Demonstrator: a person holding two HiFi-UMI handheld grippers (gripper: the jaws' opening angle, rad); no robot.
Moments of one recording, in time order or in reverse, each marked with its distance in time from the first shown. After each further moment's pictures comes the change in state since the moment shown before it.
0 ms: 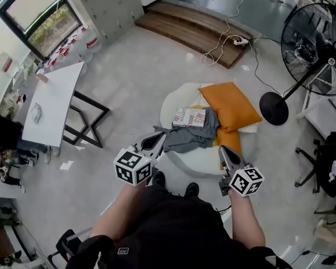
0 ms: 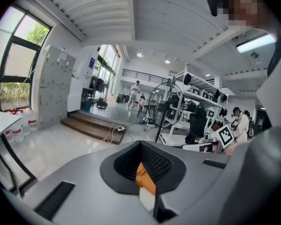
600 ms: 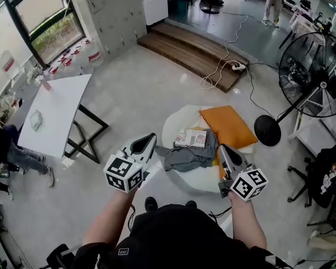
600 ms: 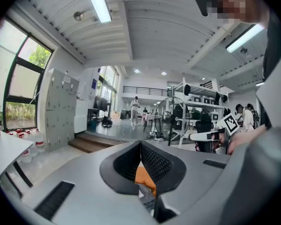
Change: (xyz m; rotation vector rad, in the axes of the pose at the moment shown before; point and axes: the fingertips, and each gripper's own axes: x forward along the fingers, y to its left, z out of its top) left arm -0.092 0.083 0.073 0.105 -0.187 0.066; right arm 0.048 0.123 0.090 -0.170 -0.142 0.070
